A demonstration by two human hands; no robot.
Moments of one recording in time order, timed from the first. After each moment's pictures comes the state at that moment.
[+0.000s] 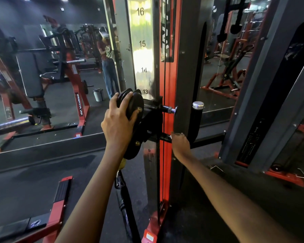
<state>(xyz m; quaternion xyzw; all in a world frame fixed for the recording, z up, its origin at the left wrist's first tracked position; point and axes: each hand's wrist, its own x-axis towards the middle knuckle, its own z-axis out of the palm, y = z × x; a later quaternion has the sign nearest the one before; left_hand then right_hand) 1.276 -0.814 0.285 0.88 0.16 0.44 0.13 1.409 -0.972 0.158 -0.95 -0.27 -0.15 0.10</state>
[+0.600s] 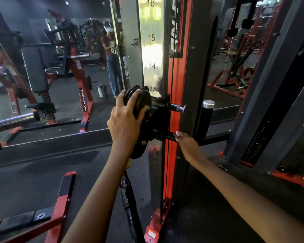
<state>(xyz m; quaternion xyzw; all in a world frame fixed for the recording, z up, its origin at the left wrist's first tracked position) 1.276 -0.811 0.283 0.87 0.16 0.45 0.13 1.420 -0.983 0.142 -0.93 -0.31 -0.11 0.18</state>
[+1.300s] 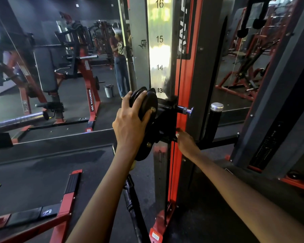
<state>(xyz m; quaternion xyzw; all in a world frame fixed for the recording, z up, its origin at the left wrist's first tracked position) 1.279 -0.805 0.280 0.87 0.15 0.45 0.13 1.438 -0.950 0.151 -0.90 -0.37 -0.12 0.19</state>
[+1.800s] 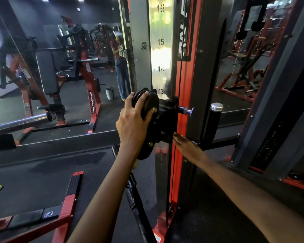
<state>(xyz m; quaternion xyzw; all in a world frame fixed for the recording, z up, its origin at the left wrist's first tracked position) 1.279 -0.804 0.282 0.87 0.15 0.45 0.13 1.444 -0.965 0.138 -0.84 -0.49 -0.19 -0.12</state>
